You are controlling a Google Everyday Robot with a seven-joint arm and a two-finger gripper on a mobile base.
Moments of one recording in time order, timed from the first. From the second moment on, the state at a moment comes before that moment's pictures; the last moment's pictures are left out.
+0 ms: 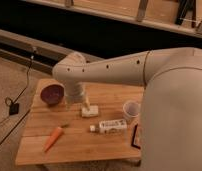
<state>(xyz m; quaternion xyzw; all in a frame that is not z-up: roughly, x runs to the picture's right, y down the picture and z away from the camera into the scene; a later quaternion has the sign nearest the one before) -0.104 0.102 0.703 -0.26 0.23 0.64 0.68</state>
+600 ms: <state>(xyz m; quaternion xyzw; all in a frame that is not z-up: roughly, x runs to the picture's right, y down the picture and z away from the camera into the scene) -0.104 0.102 0.703 -0.26 0.23 0.64 0.68</state>
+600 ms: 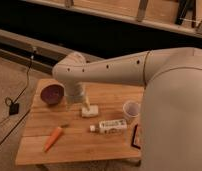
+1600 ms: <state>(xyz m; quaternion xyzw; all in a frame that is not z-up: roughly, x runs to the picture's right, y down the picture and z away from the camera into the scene) -0.104 0.102 0.703 -0.26 0.23 0.64 0.68</state>
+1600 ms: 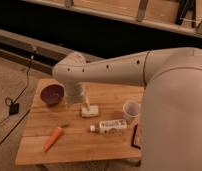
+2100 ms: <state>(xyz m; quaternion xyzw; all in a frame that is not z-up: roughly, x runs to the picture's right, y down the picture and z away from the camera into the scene) -0.104 0.102 0.703 -0.26 0.23 0.64 0.68</state>
